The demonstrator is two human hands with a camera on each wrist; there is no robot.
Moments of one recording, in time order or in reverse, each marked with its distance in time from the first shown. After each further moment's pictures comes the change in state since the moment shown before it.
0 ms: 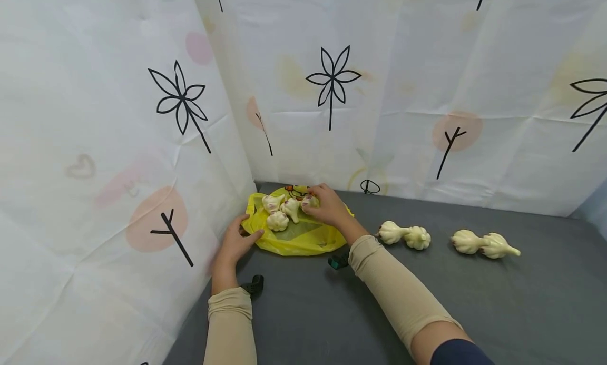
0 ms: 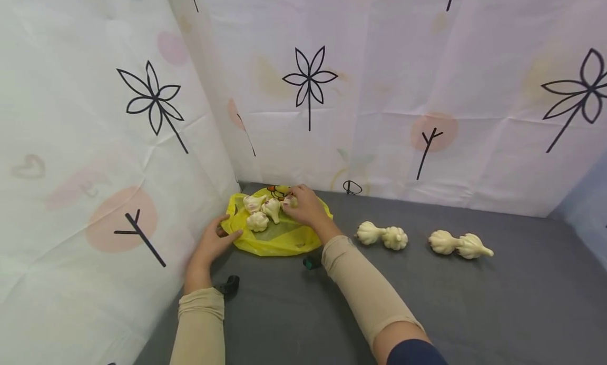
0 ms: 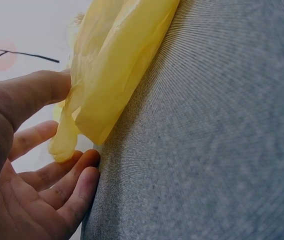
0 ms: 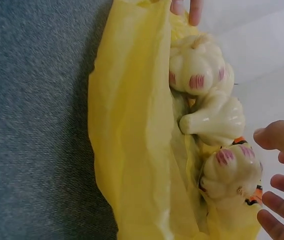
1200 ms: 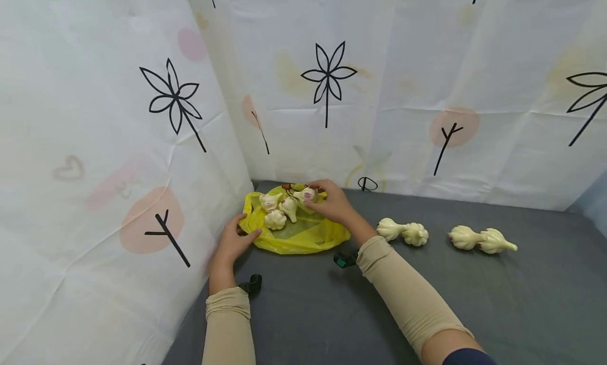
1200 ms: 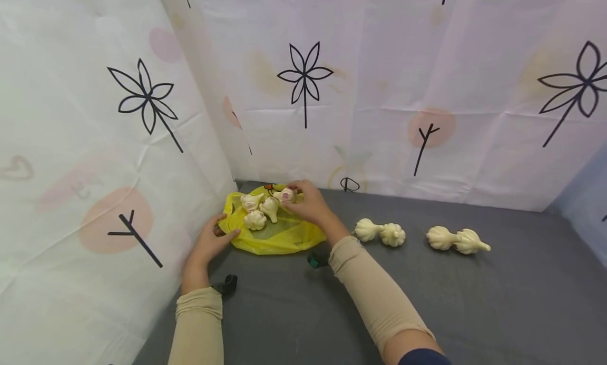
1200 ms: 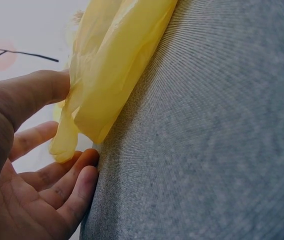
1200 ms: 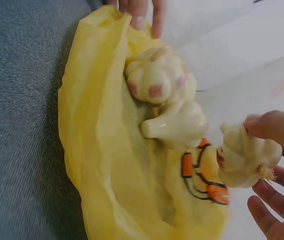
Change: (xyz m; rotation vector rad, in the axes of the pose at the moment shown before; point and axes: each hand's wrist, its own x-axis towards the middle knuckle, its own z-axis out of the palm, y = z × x) left_hand 0.002 0.000 0.002 0.034 -0.001 -0.010; right_hand -0.016 0.001 -0.022 0.248 0.042 -0.011
